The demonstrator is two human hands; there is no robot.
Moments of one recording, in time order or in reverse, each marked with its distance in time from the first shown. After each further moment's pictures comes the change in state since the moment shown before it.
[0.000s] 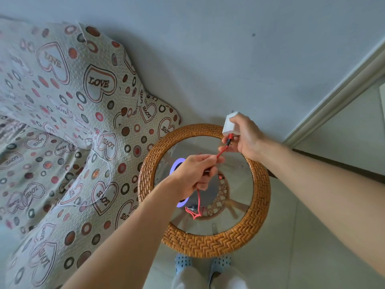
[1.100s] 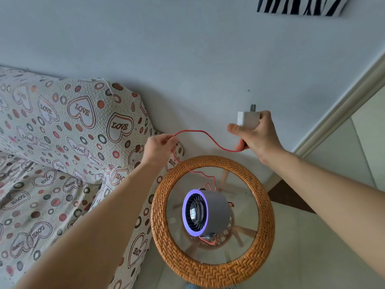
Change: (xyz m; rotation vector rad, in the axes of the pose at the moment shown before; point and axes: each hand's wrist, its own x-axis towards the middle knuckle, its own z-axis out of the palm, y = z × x) left_hand -0.026 0.132 -0.094 0.501 0.639 0.460; right_hand -0.057 -0.084 0.030 -0.310 0.271 -0.567
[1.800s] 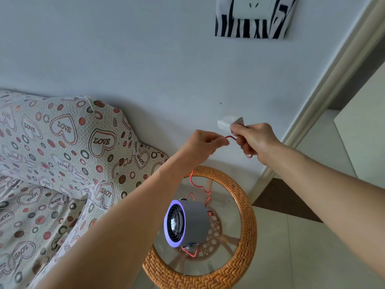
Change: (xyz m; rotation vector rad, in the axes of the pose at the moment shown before) left_hand -0.047 0.122 0.116 0.101 -0.456 0.189; right_hand 0.011 -0.017 -0.081 -0.012 0.020 0.274
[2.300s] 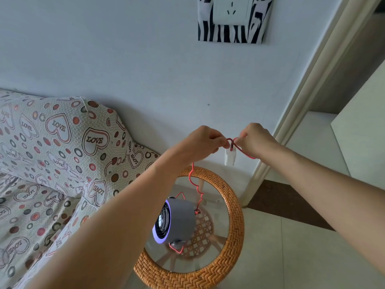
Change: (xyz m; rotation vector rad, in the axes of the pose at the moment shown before) left_hand -0.009 0.046 0.031 0.200 -0.102 -0.011; right_hand -0.005 0.005 -0.045 -0.789 0.023 -0.156
